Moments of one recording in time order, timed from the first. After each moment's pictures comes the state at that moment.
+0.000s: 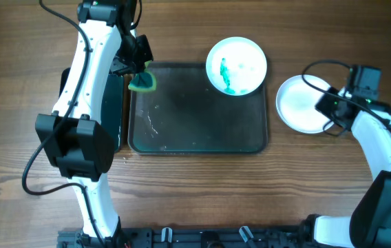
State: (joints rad) left arm -0.16 2.12 2.11 -1.43 0.06 -0.45; right arm -0.21 1.56 0.96 -0.53 0.01 0.39
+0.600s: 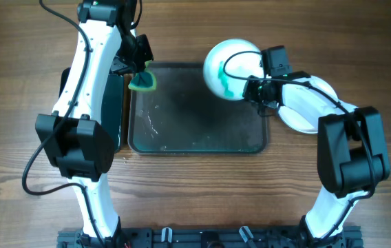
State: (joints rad) left arm -0.17 2.12 2.11 -1.43 0.06 -0.45; right arm 0.22 1.96 1.19 -0.42 -0.17 0.52
